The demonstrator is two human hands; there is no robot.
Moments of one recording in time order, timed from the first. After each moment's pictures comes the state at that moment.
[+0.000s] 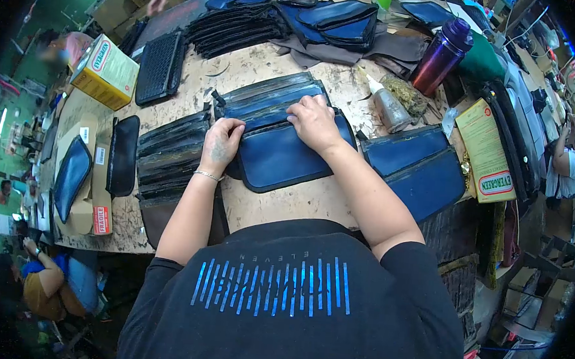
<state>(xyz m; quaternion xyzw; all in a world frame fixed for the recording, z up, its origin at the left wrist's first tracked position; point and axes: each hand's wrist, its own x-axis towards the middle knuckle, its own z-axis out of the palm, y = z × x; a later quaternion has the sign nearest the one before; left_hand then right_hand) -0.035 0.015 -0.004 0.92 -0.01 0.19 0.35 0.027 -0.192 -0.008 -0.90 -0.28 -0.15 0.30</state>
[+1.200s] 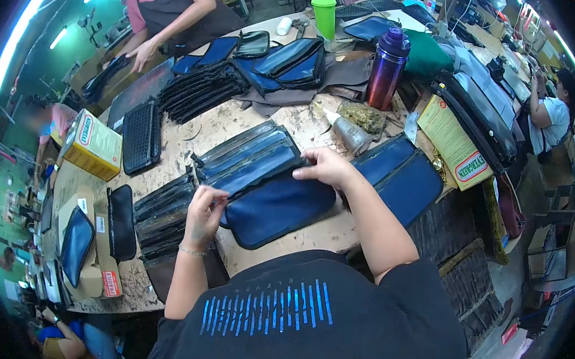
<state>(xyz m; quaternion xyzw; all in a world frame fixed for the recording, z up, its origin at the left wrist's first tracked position) -0.075 0.003 0.053 0.88 -0.18 0.13 0.42 0.011 -0.274 0.025 -0.72 -0.10 0.25 0.64</state>
